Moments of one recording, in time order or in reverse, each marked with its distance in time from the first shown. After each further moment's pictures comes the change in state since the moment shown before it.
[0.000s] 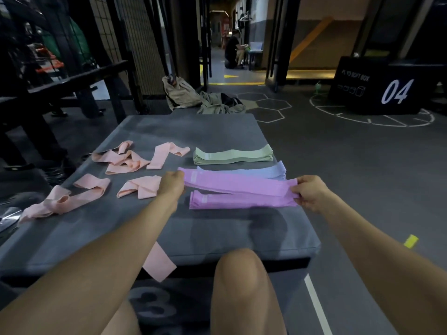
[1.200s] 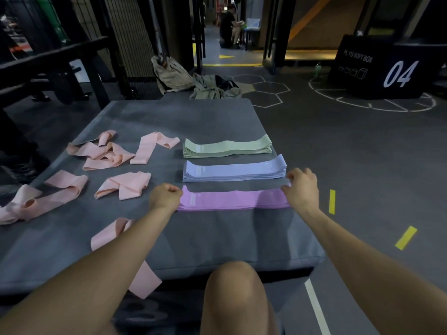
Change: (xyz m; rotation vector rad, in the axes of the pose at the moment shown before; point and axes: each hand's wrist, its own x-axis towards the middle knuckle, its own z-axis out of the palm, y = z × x) left_hand 0.033 -0.051 0.022 0.380 0.052 0.003; right_hand 0.033 0.021 0.030 -0.687 0.306 -0.372
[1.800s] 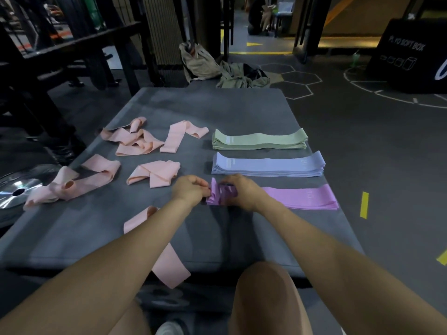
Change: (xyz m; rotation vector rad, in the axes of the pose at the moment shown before) left_hand 0.012 -0.015 -0.015 -0.180 -0.176 -0.027; right_hand -0.026 -0.132 0.099 0.048 -0.649 -0.532
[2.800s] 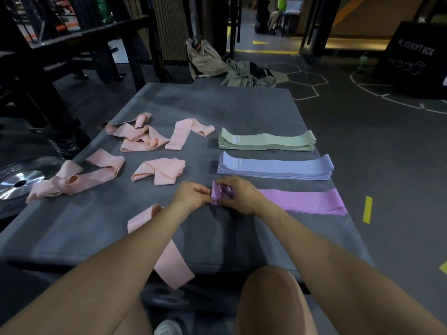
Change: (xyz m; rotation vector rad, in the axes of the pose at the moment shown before) left_hand 0.010 -0.020 -0.006 -0.032 -0.123 -0.053; right_hand 0.010 -0.004 0.015 0.018 0.035 -0.113
